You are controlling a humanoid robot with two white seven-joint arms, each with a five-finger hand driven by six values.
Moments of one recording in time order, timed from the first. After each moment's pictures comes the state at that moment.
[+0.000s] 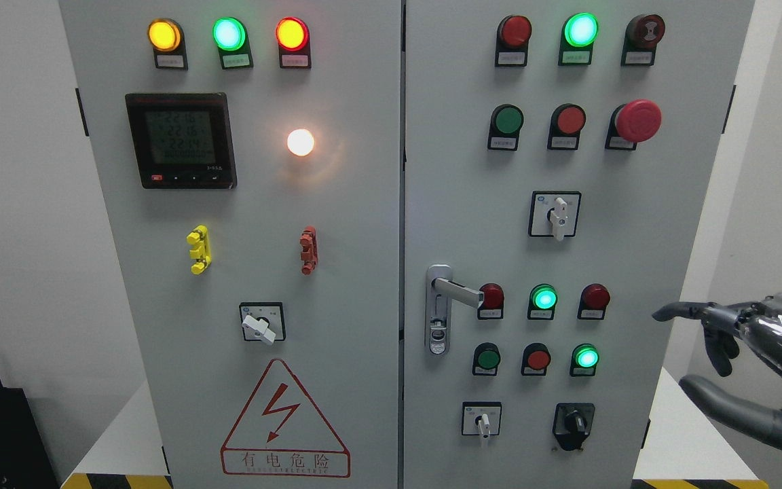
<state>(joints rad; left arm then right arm) 0.00 -0.06 0.00 0.00 -0.08 -0.05 0.02 -0.36 -1.39 0.29 -2.07 0.07 -0.03 -0.20</state>
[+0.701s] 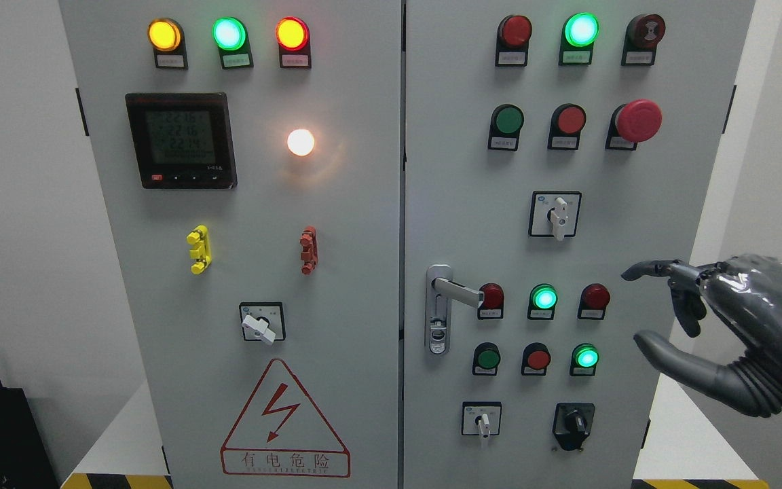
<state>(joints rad) 0.00 -0.06 0.00 0.00 -0.08 -0.05 0.02 -0.63 -1.16 0.42 -2.07 0.15 0.12 -0.10</state>
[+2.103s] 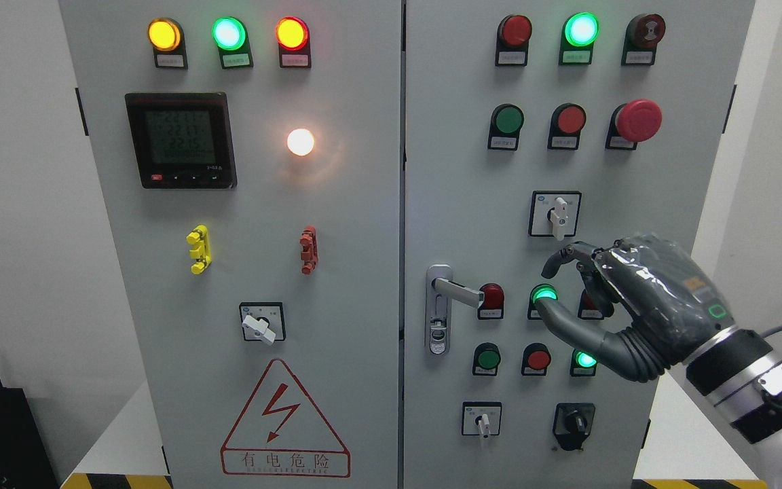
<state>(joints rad) 0.00 -0.06 0.00 0.00 -0.07 -0.05 0.02 -1.00 -0.98 0.82 -2.08 0.16 0.45 -0.15</state>
